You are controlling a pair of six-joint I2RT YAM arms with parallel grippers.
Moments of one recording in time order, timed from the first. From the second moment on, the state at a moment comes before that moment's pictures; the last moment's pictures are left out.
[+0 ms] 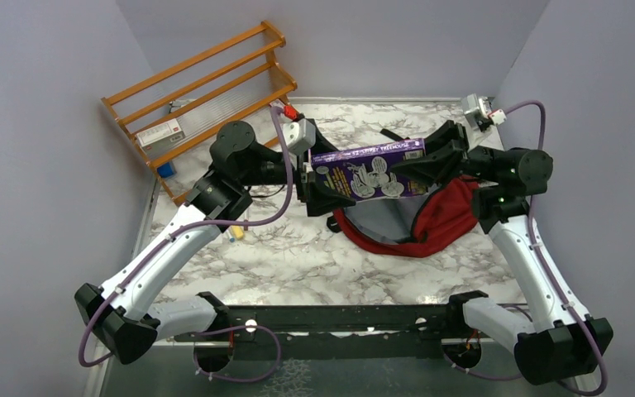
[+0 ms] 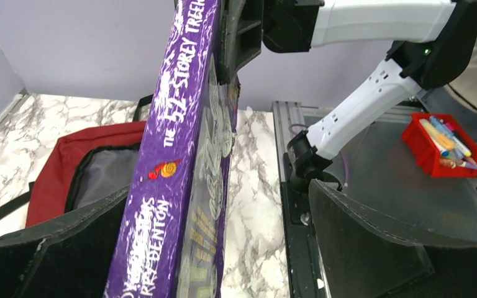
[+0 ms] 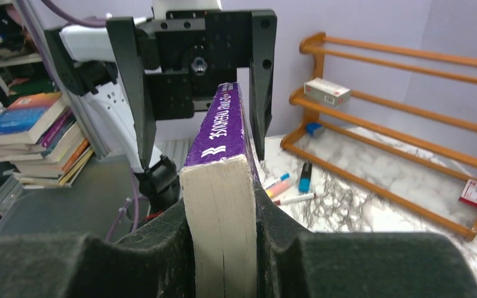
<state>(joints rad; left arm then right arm) -0.67 1.15 1.24 -0.01 0.90 -0.13 0.17 1.03 0.99 0.68 -1.24 0.69</state>
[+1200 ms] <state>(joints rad) -0.66 1.18 1.17 0.40 0.99 -0.43 0.18 0.96 0.93 1.11 -1.06 1.00</state>
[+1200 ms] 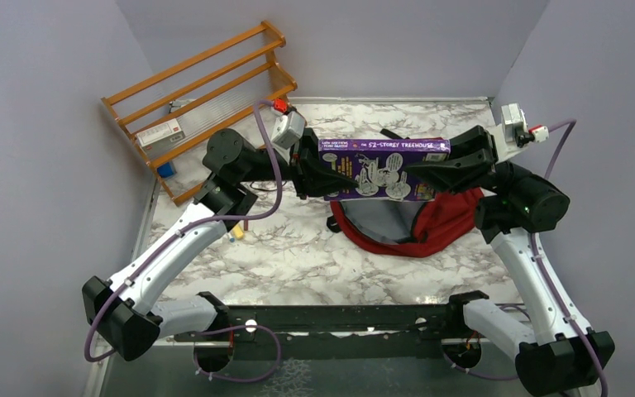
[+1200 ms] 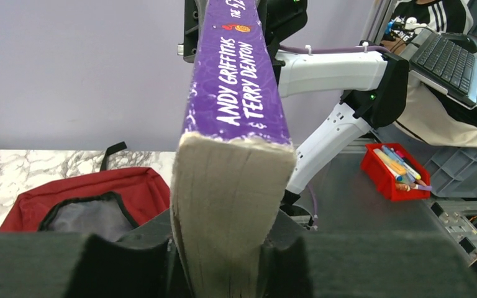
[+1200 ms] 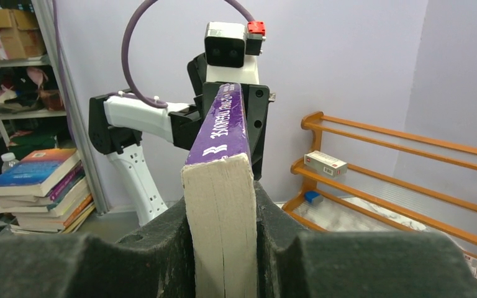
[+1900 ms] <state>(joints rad) -0.62 1.30 1.16 0.40 1.01 -0.48 0.18 0.82 0.99 0.51 -0.90 0.54</state>
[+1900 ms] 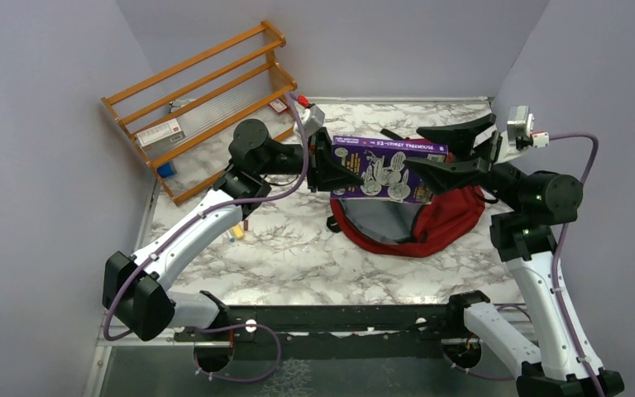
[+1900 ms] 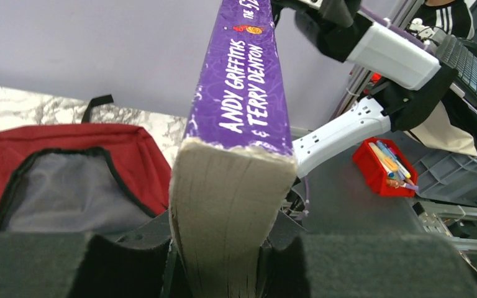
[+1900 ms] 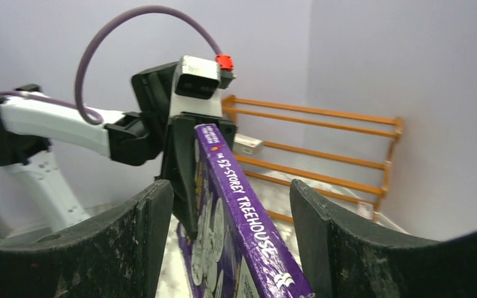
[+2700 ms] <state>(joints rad) -0.49 1.35 1.16 -0.18 0.47 -0.37 0.18 1.17 1.14 -0.40 -0.27 0.16</state>
